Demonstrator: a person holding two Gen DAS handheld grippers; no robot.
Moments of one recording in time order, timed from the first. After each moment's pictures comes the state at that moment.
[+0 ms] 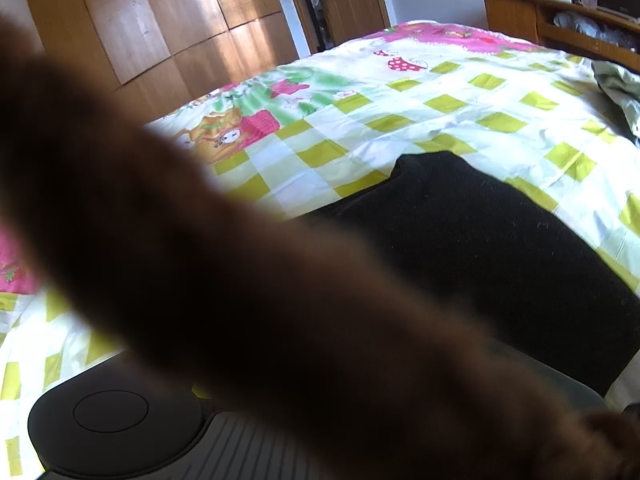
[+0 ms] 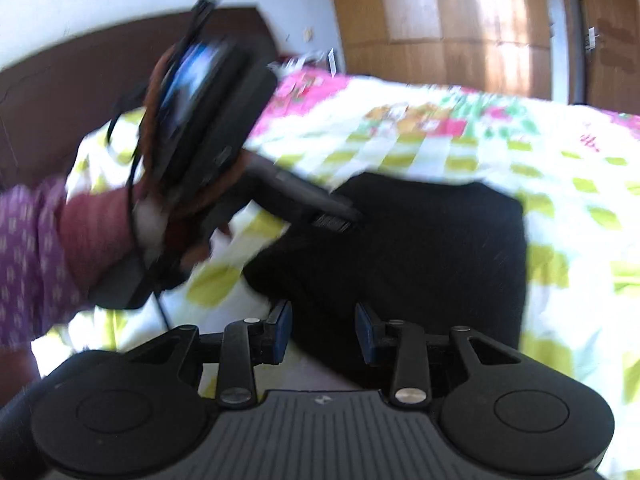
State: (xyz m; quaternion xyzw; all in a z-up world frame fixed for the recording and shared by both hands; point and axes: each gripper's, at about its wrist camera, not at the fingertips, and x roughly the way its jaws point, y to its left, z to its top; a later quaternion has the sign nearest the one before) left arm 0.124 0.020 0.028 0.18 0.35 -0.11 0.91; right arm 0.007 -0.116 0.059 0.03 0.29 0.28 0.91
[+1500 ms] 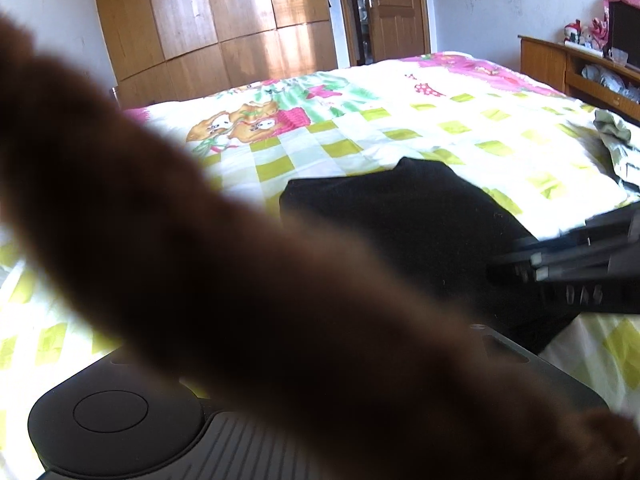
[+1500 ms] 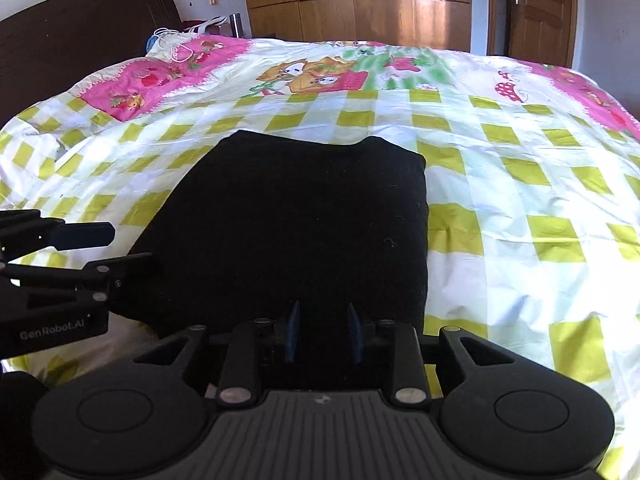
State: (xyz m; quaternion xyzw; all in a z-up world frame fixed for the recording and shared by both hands) left arm 0.040 0.037 0.037 0.11 0.35 -0.07 0.93; right arm 0.037 -0.124 0.040 -0.01 0.38 0.17 0.91
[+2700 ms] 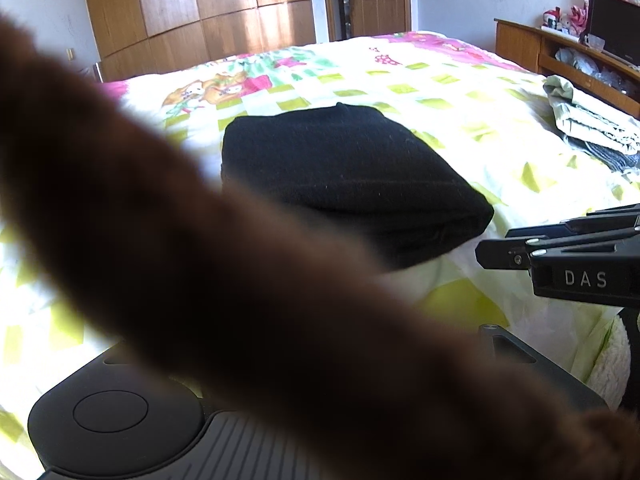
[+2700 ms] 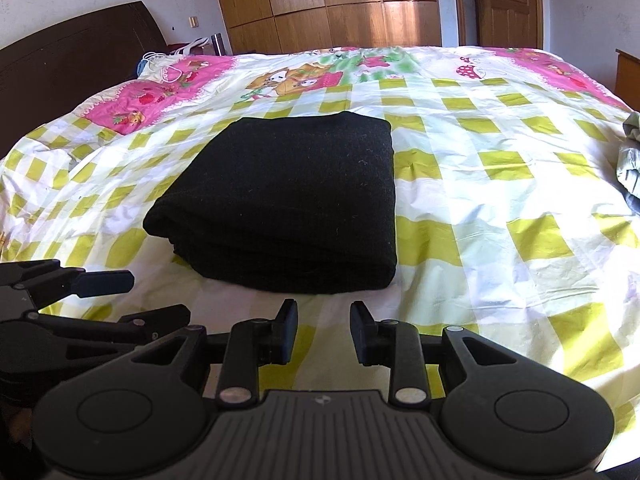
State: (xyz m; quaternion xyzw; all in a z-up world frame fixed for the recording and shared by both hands) left arm -0.041 0.009 0.016 0.09 0.38 -0.09 0.92; right arm -0.042 -0.150 0.028 0.04 0.38 0.14 0.91
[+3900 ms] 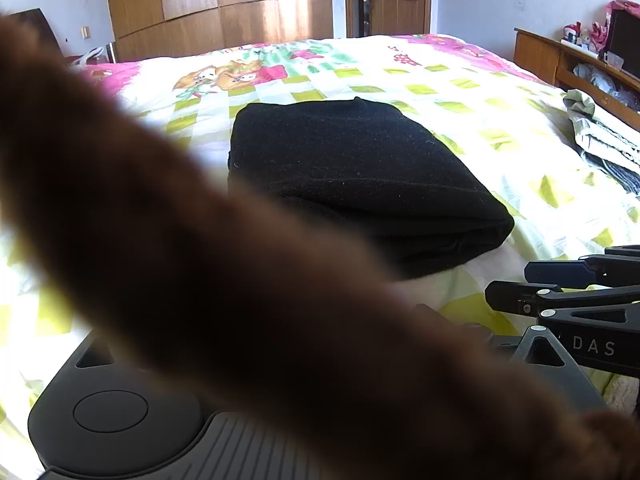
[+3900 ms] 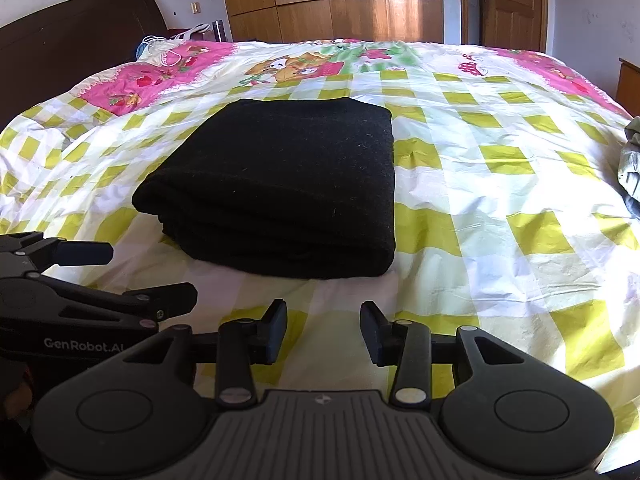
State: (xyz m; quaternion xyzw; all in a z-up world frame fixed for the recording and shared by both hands) left arm -0.027 0.010 0.009 0.06 0.38 -0.08 0.92; right arm -0.043 -0.145 0.019 0.02 0.39 0.14 0.91
